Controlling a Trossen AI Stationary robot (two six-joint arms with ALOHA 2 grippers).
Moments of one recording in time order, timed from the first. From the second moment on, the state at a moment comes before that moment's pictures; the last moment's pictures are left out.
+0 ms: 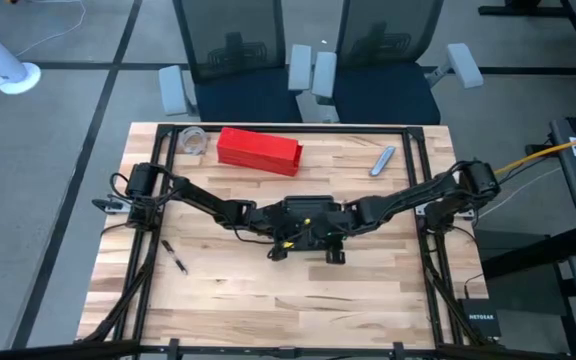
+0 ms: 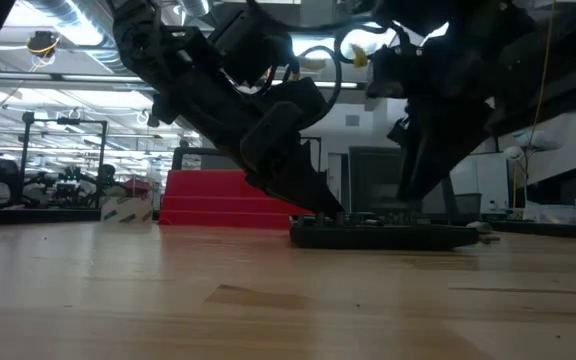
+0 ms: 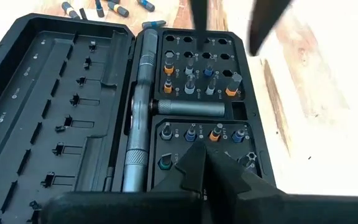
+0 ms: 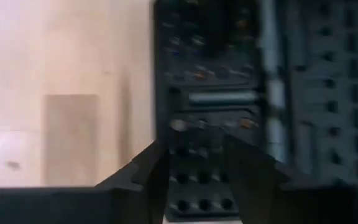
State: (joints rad) left arm -0.08 1.96 0.96 0.33 -0.04 -0.12; right arm 0.19 1.64 0.96 -0.46 0.02 0.17
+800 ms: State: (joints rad) left arm -0.08 1.96 0.96 0.33 -0.04 -0.13; right arm 0.19 1.68 0.96 -0.46 0.01 0.12
